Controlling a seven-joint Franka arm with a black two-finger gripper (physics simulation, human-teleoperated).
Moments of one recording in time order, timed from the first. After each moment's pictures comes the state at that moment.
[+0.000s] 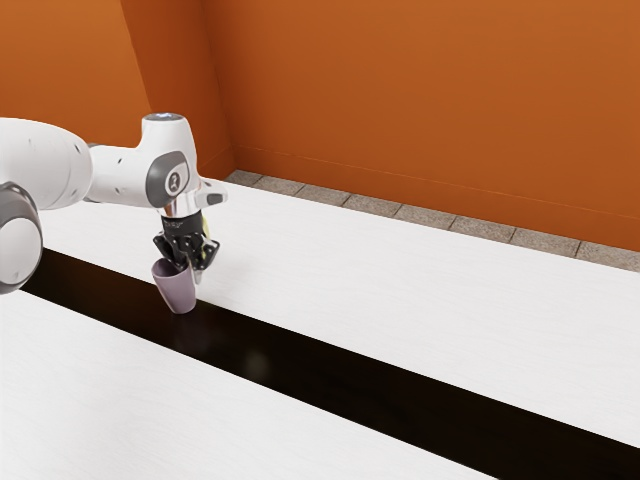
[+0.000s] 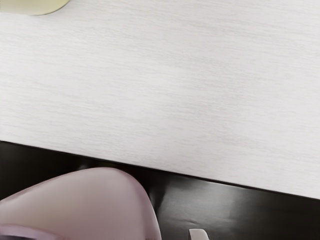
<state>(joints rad) 0.06 0.51 0.17 -1.67 -0.04 2.08 0.06</state>
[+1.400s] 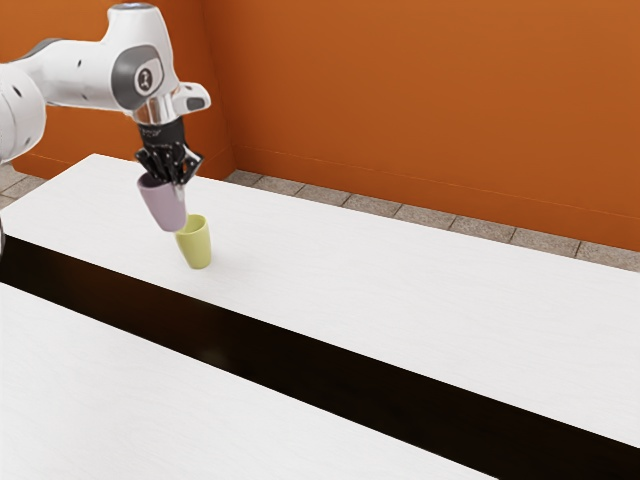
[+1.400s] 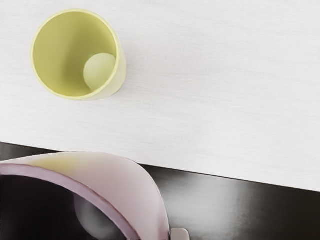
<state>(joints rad) 0.06 0.37 0.16 -1.42 -0.01 1.79 0.07</state>
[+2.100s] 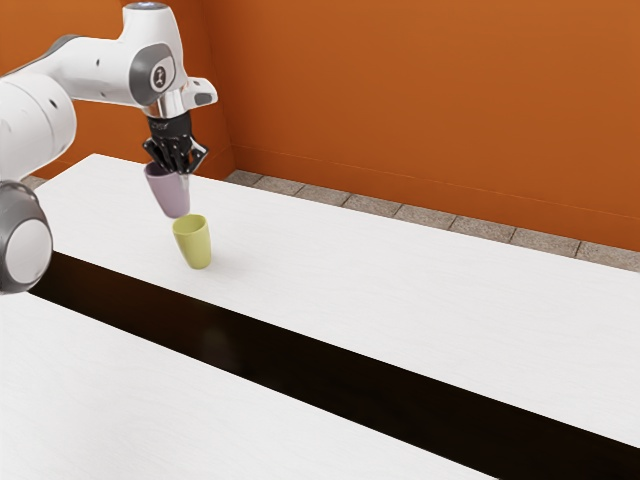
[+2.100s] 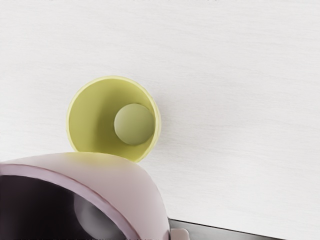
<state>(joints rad) 0.11 0.58 0.16 -1.13 0.01 1.74 0.09</state>
